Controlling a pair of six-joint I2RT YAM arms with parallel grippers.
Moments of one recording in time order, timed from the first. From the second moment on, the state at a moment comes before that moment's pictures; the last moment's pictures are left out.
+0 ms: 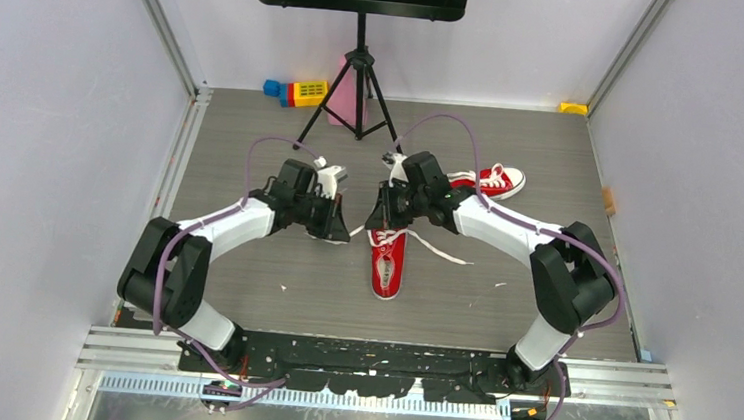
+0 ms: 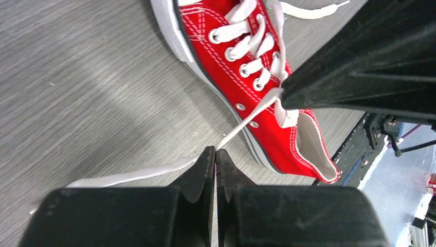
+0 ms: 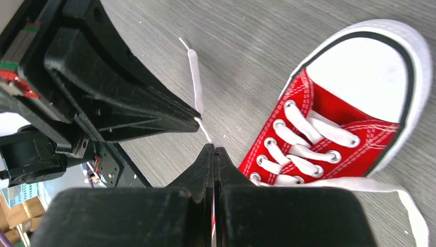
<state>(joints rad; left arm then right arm) -0.42 1.51 0.83 -0.17 0.57 -0.23 0.65 1.68 1.12 -0.19 -0.40 0.48</state>
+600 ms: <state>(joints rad) -0.44 1.14 0.61 0.12 0.30 -0.22 0.63 1.66 1.09 -0.19 -0.44 0.48</state>
